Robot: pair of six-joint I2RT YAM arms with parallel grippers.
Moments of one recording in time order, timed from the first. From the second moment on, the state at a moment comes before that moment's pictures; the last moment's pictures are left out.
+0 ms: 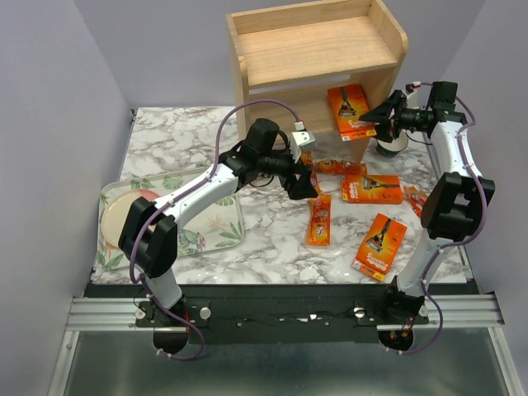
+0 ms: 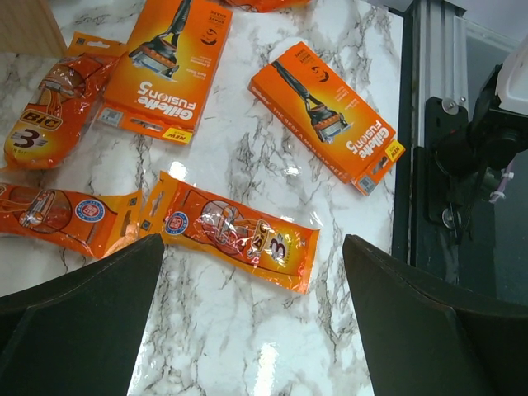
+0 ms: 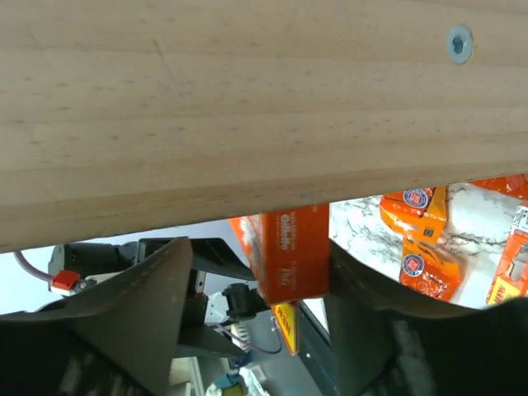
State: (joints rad) left arm -0.67 1.71 1.42 -0.21 0.77 0.08; right arm -0.21 1.96 1.79 -0.63 -1.13 0.59
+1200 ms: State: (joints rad) left arm -0.67 1.72 1.41 -0.14 0.77 0.01; right arm -0.22 1.86 1.62 -0.57 -1.09 0.70
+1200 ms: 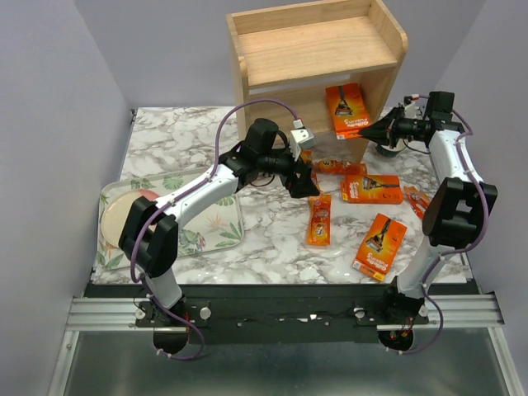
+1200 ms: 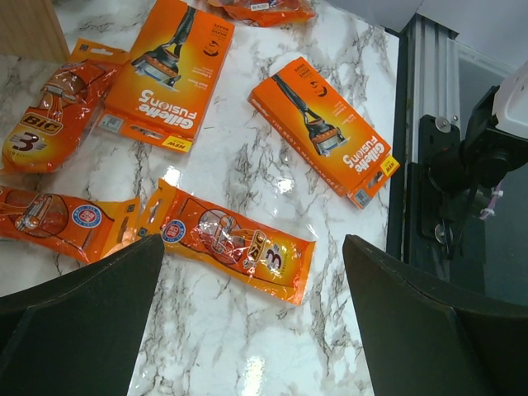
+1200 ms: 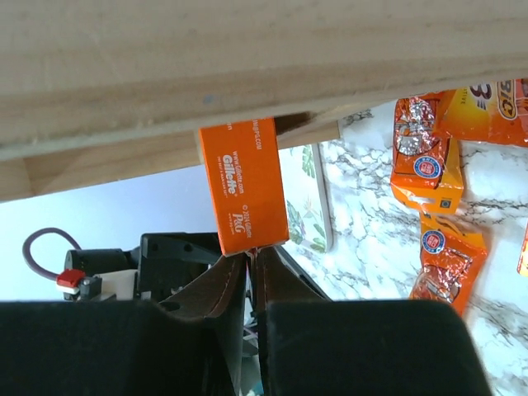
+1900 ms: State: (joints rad) left arm -0.67 1.74 1.41 -0.15 0.75 -0.01; right arm -0.24 2.02 1.79 -0.51 -1.09 0.77
